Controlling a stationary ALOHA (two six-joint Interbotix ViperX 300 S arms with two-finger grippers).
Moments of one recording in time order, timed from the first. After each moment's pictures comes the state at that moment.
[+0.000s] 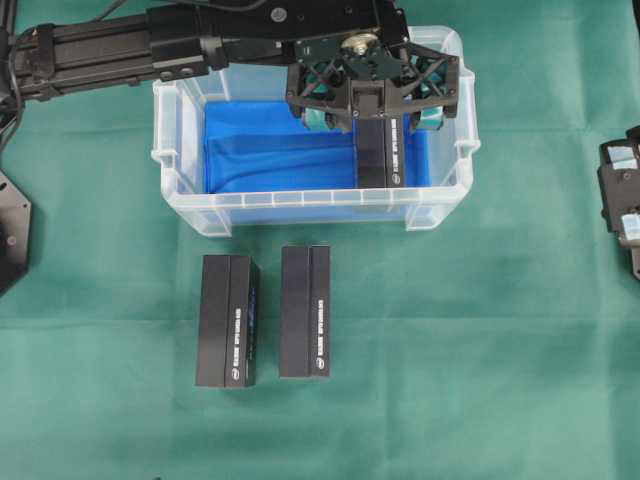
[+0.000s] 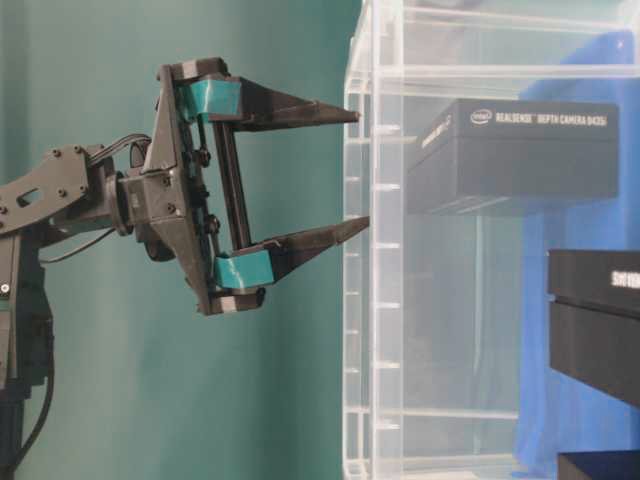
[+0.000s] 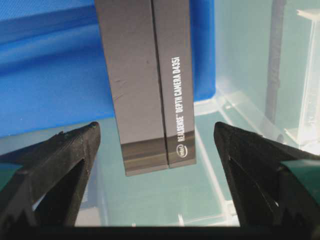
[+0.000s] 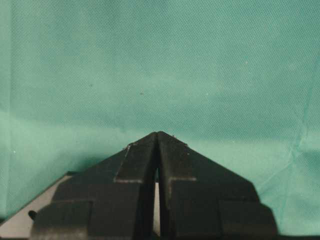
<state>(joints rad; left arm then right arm) 0.19 0.46 -0.50 0.04 1.35 -1.33 0.00 -0.84 1.06 -0.06 1.08 0.05</state>
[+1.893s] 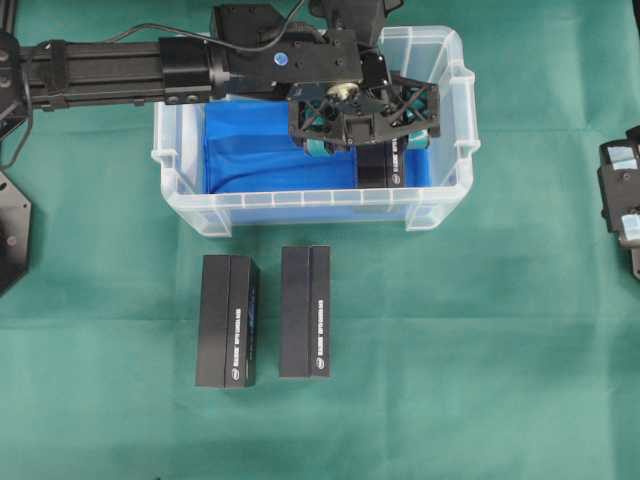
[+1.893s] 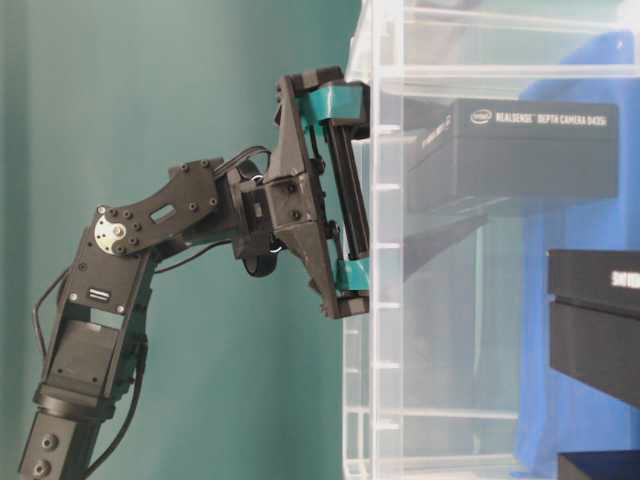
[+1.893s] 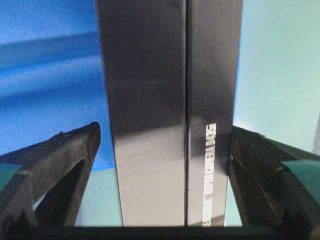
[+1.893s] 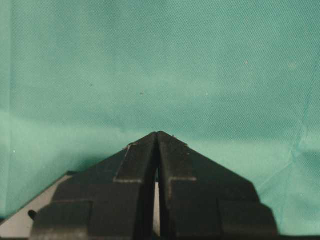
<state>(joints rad) 0.19 0.46 -0.25 0.07 1.05 -1.40 0.00 -0.84 1.06 -0.06 1.08 0.05</state>
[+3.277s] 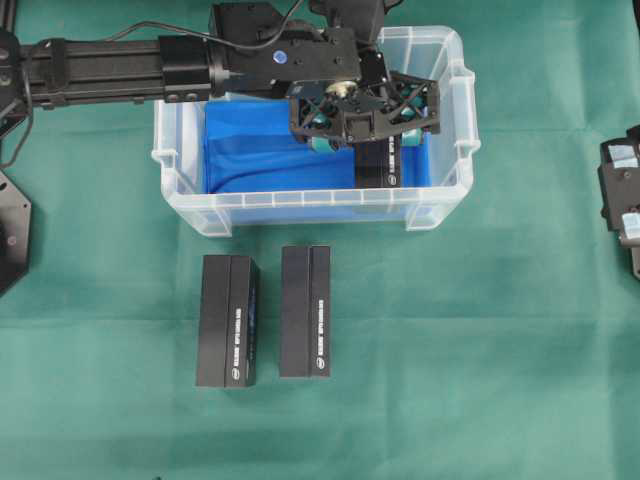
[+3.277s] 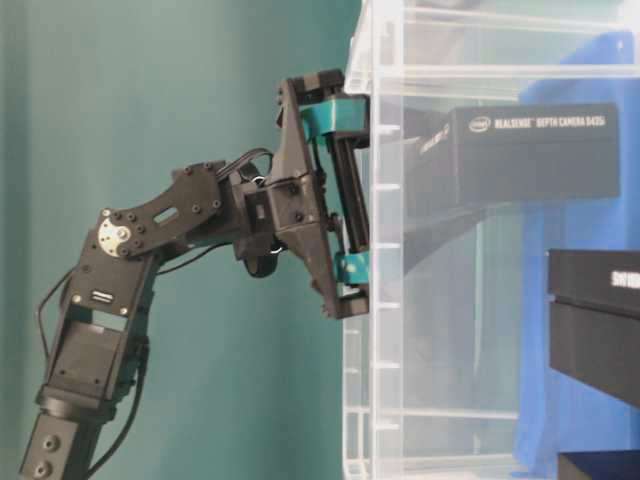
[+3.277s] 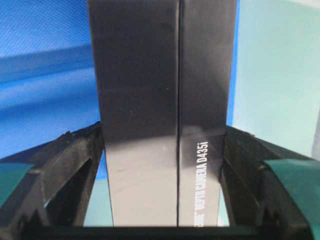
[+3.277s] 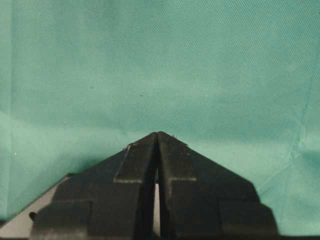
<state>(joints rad) 0.20 0.46 -0.25 0.07 1.05 -1.40 0.00 -0.84 1.06 -0.06 1.08 0.05</state>
